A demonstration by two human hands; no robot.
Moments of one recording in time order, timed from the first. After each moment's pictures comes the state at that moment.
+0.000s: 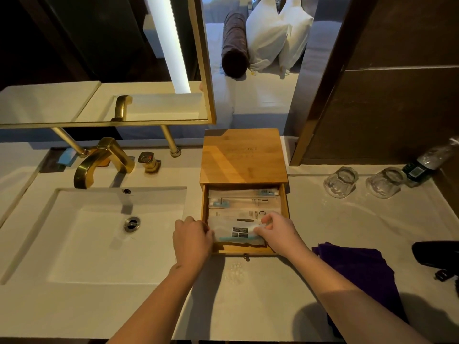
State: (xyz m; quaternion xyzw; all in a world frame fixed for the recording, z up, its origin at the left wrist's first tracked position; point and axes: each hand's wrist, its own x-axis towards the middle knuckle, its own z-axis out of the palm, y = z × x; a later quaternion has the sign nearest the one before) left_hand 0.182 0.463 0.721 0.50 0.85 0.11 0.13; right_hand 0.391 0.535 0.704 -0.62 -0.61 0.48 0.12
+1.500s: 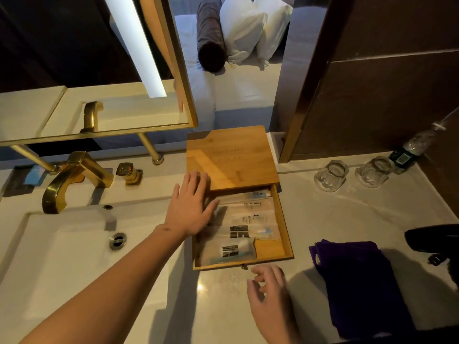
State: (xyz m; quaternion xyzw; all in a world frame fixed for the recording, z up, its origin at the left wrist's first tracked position) left_hand 0.130 0.558 0.705 0.71 0.70 0.03 0.10; right_hand 0.366 0.399 0.673 -0.65 -0.60 0.38 0.28
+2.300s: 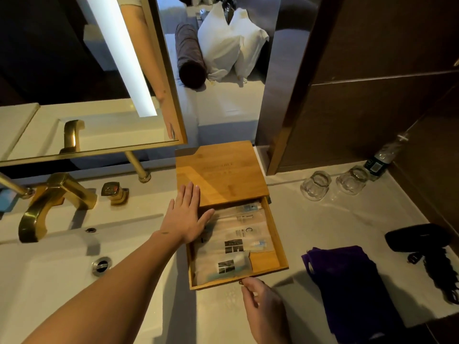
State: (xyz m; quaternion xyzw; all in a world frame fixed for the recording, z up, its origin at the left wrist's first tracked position) left_hand 0.126 0.607 0.692 0.72 0.67 0.00 0.15; right_hand 0.343 0.420 0.665 -0.71 -0.58 0.30 0.25
